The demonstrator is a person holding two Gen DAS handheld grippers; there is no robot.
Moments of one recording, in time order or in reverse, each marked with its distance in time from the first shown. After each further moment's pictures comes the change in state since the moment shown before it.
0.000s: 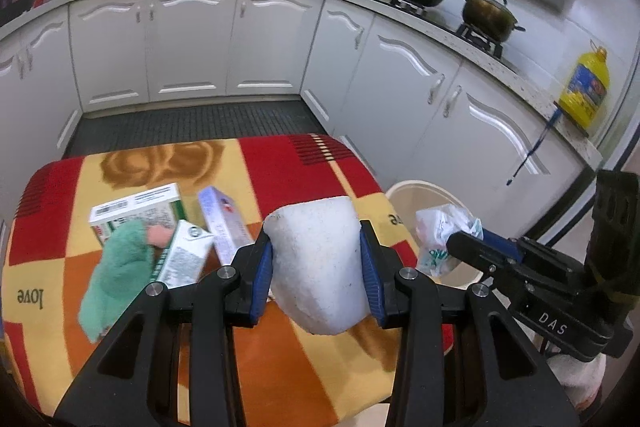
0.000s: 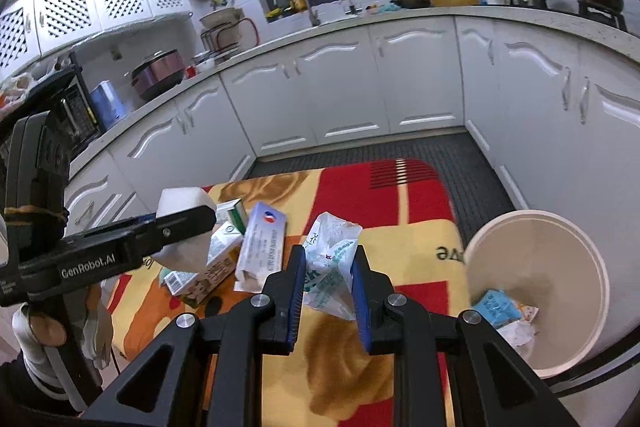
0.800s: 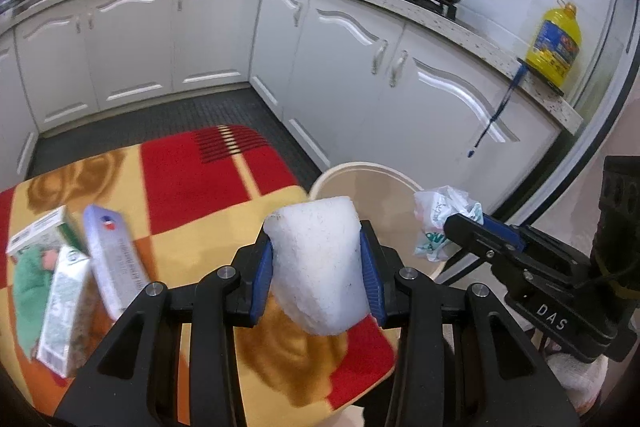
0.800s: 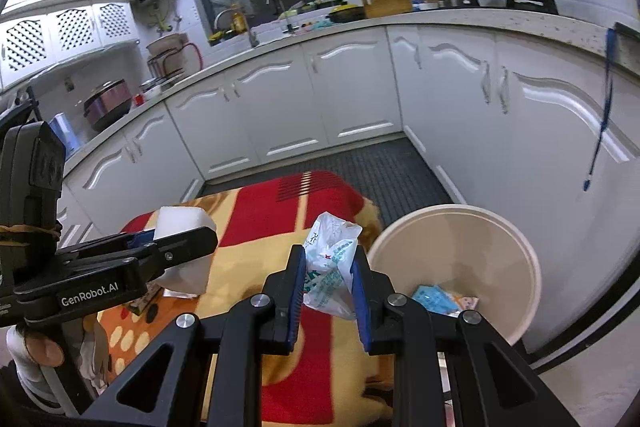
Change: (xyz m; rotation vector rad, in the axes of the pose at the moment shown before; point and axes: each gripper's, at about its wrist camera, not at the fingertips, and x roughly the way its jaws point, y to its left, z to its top) left arm 0.057 -0.095 0.007 0.108 0.071 -0.109; right arm -0.050 -0.078 -0.008 0.094 -0.056 -0.174
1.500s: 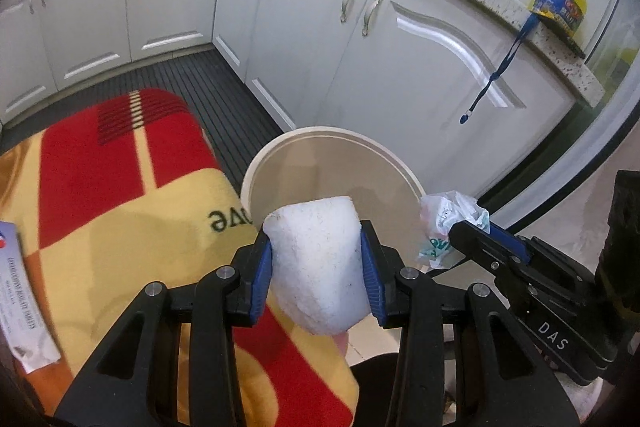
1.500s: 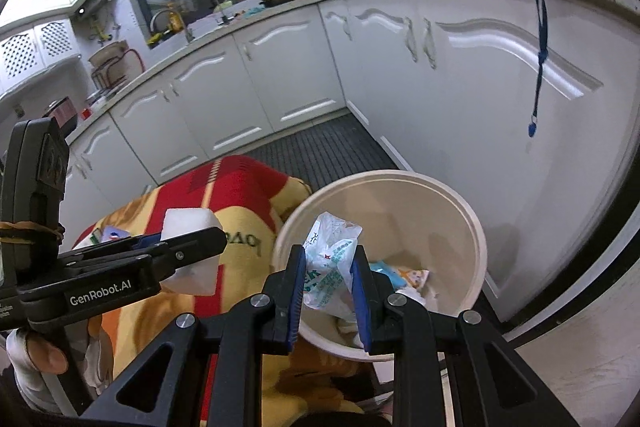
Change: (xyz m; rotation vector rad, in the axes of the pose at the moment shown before) left arm 0.111 -0.046 0.008 0.016 0.152 -0.073; right arm 0.021 -0.087 -0.016 0.133 0.061 -0.137
